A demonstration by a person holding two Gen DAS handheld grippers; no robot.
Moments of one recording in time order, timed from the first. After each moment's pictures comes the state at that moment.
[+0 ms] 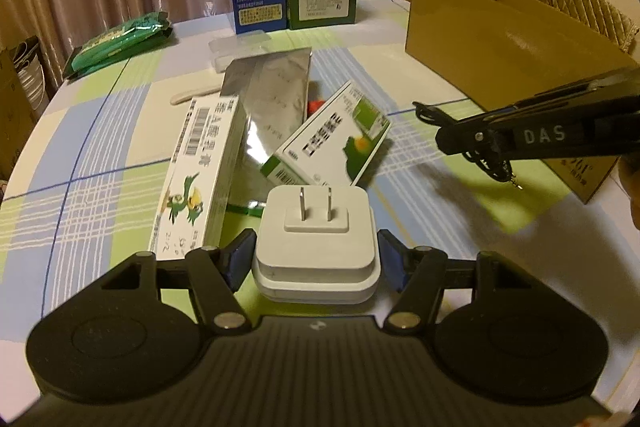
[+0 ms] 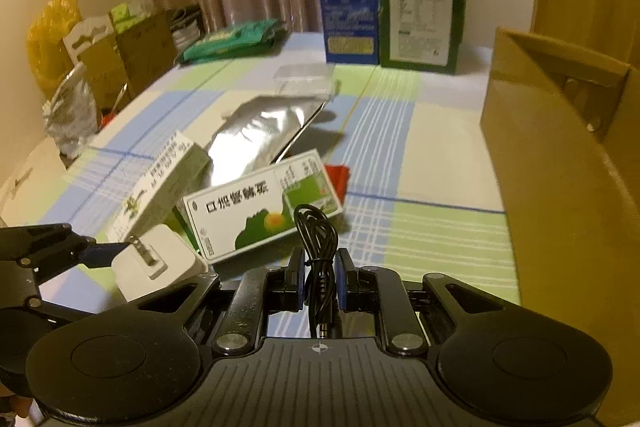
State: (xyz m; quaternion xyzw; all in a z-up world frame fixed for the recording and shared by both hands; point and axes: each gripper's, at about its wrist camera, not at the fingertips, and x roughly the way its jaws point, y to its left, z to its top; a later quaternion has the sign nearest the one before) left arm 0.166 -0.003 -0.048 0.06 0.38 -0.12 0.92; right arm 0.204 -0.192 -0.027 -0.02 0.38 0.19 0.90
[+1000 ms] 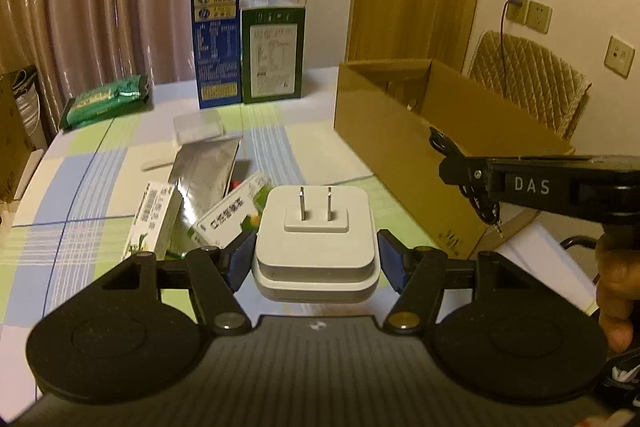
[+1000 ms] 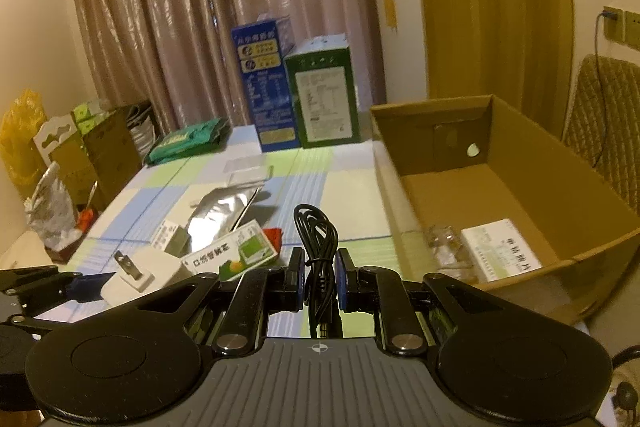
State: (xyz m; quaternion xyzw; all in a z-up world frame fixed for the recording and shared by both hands) left arm 0.098 -0.071 0.050 0.02 0.32 -0.14 0.94; right arm 0.108 -0.267 0.059 0.06 0.29 0.11 0.95
